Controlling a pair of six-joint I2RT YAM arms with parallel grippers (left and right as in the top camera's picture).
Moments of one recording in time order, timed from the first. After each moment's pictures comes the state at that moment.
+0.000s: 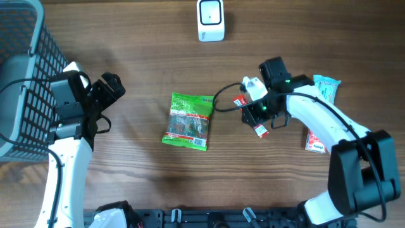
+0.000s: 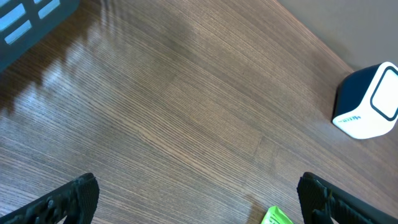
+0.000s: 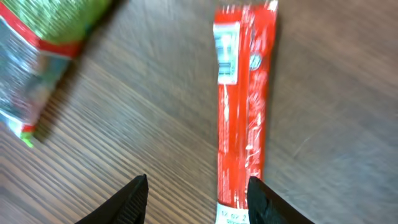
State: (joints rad) left arm 0.20 1.23 0.84 -0.38 0.11 -0.47; right arm 0.29 1.71 1.09 -0.79 -0.27 -0.21
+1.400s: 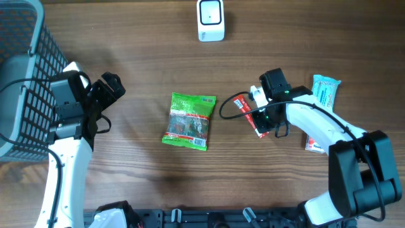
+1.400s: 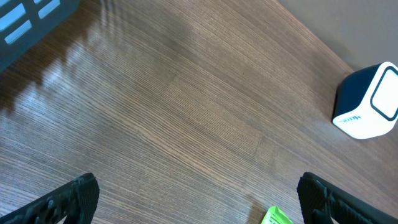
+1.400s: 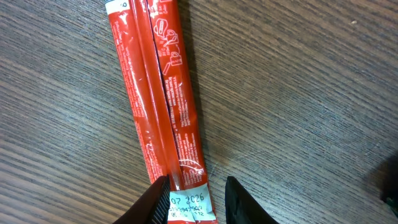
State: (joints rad) left arm 0.20 1.23 0.84 -0.38 0.11 -0.47; right arm 0.29 1.70 0.95 -0.69 -0.07 -0.12
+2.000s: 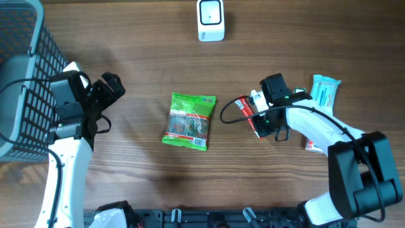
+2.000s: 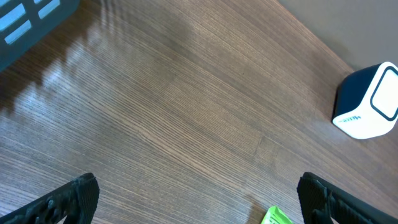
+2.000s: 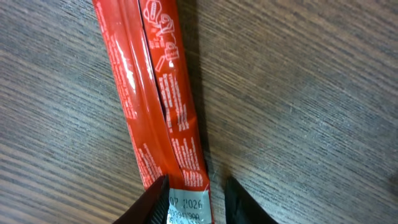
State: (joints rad) left arm 0.20 1.23 0.84 -0.38 0.11 -0.47; right arm 0.29 1.69 0.88 -0.62 -0.07 -0.12
